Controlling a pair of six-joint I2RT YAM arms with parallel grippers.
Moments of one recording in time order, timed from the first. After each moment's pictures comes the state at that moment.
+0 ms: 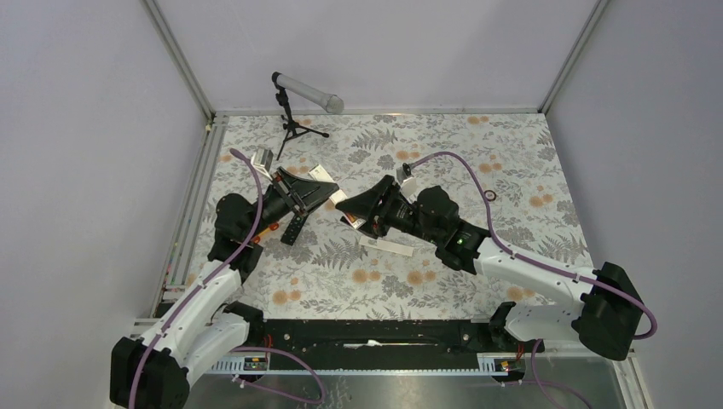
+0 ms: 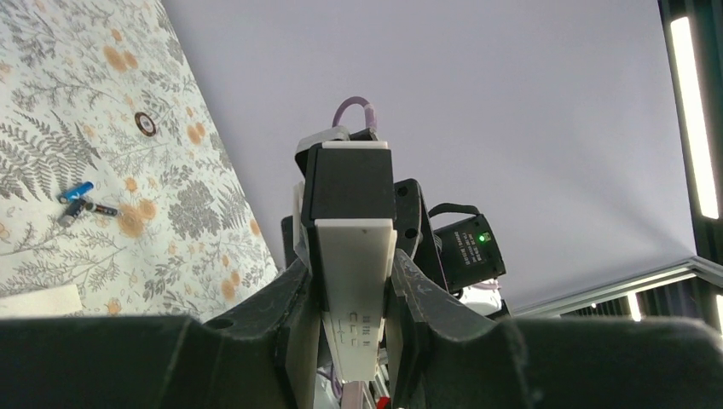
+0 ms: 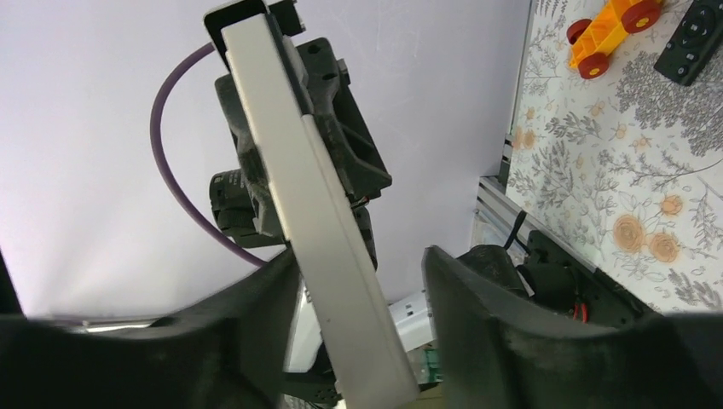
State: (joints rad) left arm -0.33 0.86 0.53 0.57 0.61 -1.39; right arm 0.93 1.21 0.81 0.32 -0.15 1.50
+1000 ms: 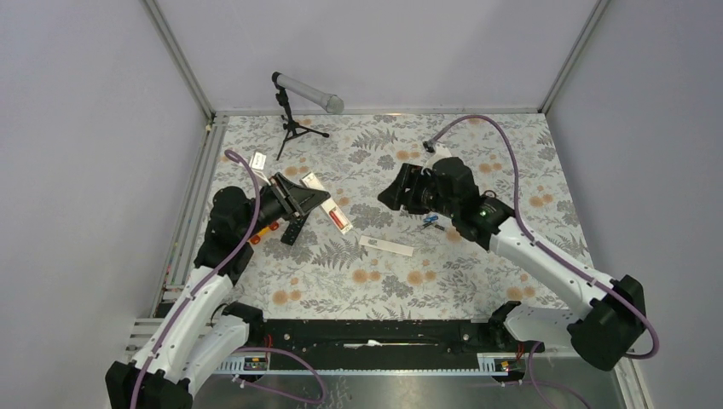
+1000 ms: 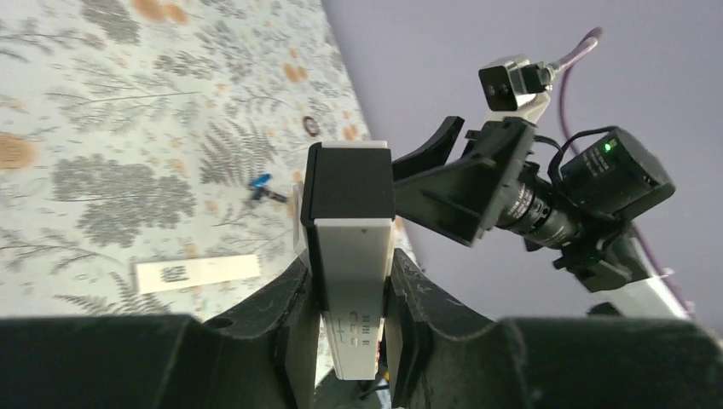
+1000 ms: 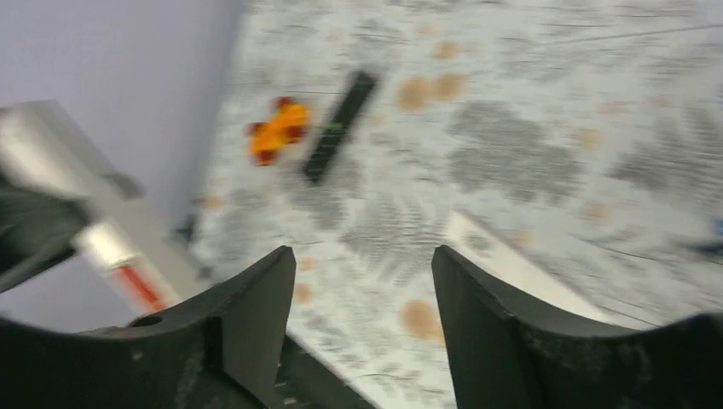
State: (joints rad) left arm -0.29 0.78 0.62 0.12 0.55 -1.00; right arm 0.69 1.17 0.96 -0.18 -0.14 0.78
